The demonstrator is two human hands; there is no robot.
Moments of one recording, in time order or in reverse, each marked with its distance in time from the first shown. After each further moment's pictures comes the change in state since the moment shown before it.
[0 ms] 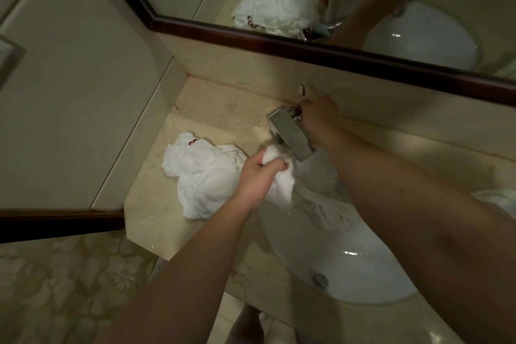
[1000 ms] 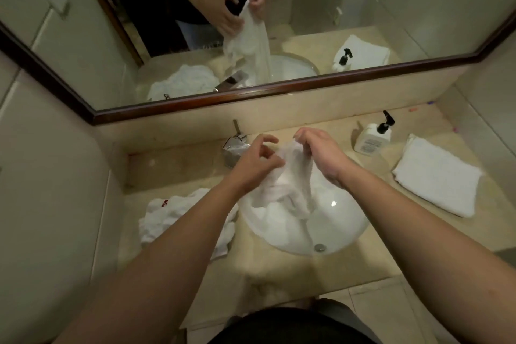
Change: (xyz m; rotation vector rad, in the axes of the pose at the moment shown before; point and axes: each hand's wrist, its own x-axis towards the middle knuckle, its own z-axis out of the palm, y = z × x) left_hand -0.064 0.083 -0.031 0.445 -0.747 0.457; right_hand -0.267 -0.006 -0.096 0.591 0.222 -0.139
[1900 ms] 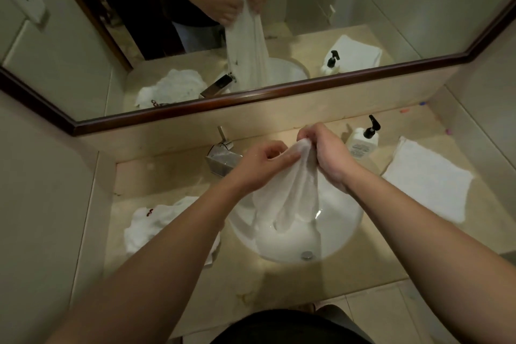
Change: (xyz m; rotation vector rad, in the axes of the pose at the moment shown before) left_hand 0.026 0.043 0.040 0.201 -0.011 0.087; right_hand 0.007 0.000 -0.056 0.104 0.042 0.105
